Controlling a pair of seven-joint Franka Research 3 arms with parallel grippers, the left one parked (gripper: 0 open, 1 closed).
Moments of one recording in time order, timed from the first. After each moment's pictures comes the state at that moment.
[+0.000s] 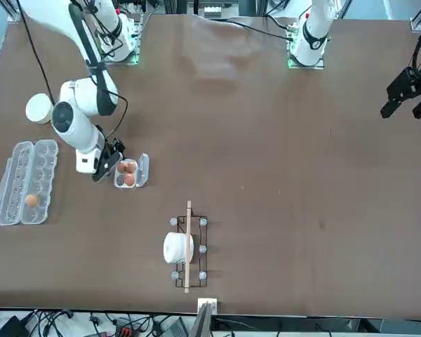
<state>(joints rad) 0.12 0.27 0.00 -2.19 0.03 2.48 -0.62</state>
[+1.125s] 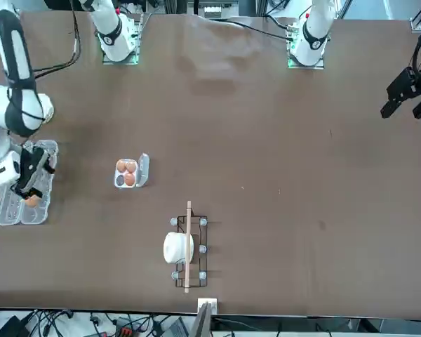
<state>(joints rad) -0.26 0.41 -0.02 -1.86 0.03 2.38 -1.65</state>
